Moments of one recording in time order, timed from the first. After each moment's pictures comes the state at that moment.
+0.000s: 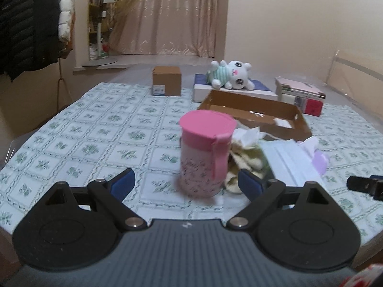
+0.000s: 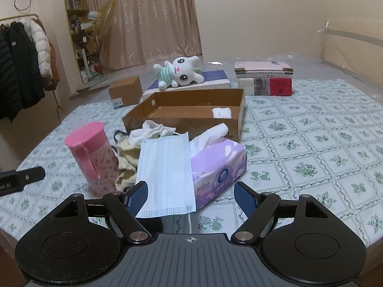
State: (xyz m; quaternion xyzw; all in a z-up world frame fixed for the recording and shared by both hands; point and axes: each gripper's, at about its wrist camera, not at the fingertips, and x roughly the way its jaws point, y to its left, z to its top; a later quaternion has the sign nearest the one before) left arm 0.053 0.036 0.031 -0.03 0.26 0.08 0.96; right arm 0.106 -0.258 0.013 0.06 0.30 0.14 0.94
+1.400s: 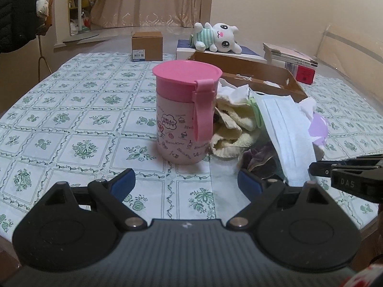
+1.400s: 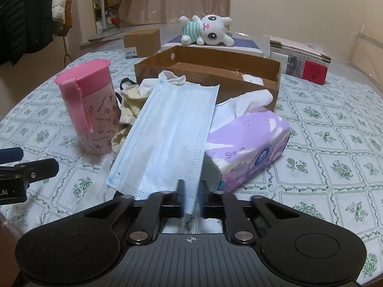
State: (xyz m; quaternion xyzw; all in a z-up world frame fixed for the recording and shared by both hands) left arm 0.083 0.022 -0.017 -0.04 0.33 0.03 0.94; right arm 0.154 -0.204 -0.045 -0.03 0.36 0.18 0.91
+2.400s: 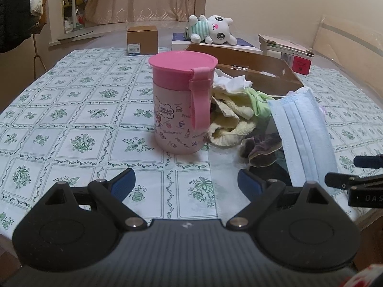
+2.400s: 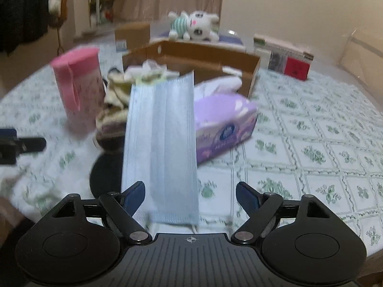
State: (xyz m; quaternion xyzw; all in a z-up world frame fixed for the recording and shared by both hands) left arm 0.080 0.020 -0.023 -0.03 0.35 0.02 0.94; right arm 0.124 -0.235 -0.047 -0.06 0.36 0.15 0.92
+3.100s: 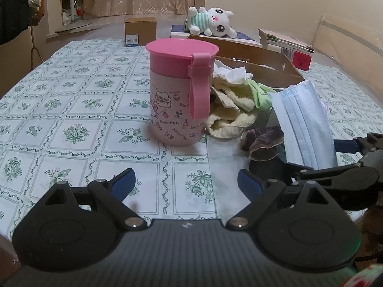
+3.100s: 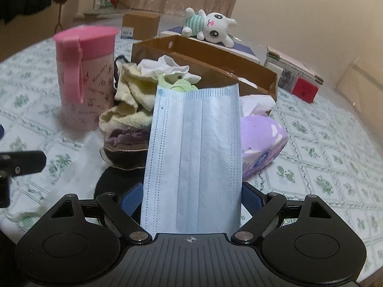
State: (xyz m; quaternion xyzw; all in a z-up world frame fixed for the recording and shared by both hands) left arm 0.087 0.022 -0.036 -0.04 0.36 0.02 0.93; right arm 0.152 -0.162 -0.072 -0.16 0.35 0.12 0.91
